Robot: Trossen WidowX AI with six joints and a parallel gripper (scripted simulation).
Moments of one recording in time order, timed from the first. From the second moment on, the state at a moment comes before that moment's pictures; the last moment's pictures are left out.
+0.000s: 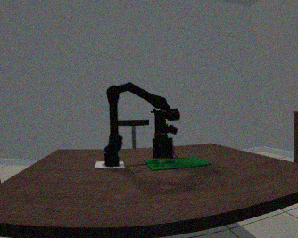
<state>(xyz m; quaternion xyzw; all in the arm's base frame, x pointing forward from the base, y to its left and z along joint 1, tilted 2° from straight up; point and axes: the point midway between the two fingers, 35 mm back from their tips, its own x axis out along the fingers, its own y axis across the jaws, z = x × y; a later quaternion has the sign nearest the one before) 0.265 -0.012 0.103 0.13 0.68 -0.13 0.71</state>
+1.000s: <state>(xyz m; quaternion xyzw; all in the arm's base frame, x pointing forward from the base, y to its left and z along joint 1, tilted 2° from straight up) 0.264 -0.013 0.082 0.13 0.68 -0.13 0.71</state>
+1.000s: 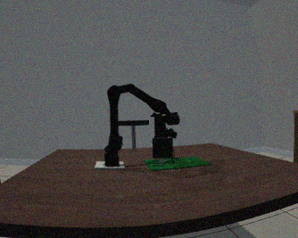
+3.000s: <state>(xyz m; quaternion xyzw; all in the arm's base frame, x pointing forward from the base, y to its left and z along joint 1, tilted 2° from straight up) 0.265 -0.013 0.075 0.13 0.68 -0.13 0.71</state>
